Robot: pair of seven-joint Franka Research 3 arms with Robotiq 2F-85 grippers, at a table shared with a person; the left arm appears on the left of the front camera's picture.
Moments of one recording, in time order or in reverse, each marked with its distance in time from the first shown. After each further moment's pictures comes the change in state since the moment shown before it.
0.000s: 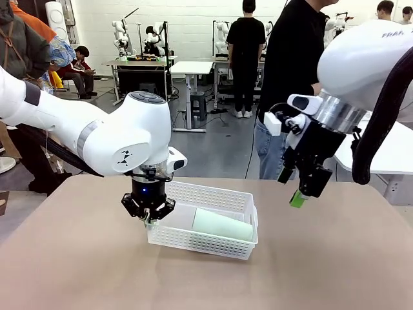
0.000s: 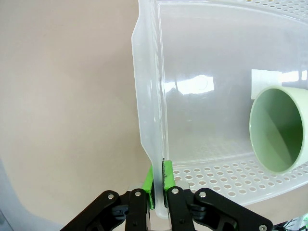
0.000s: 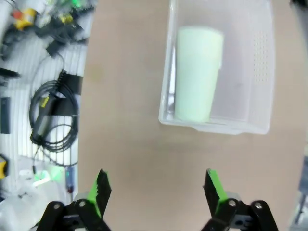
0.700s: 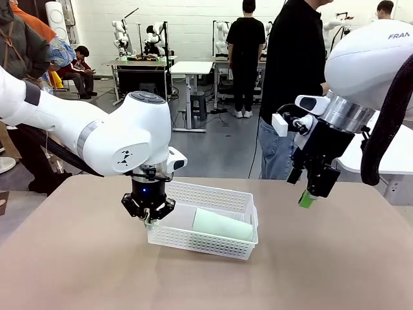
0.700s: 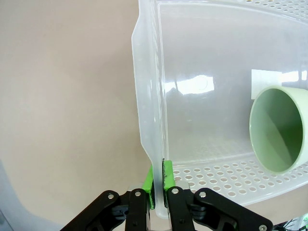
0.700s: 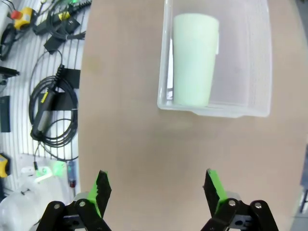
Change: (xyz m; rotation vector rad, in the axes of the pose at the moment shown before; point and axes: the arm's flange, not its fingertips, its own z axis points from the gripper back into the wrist) left arm 0.000 0.000 0.000 0.000 0.000 0.000; right arm -0.007 0.000 0.002 -0.016 0.054 -0.041
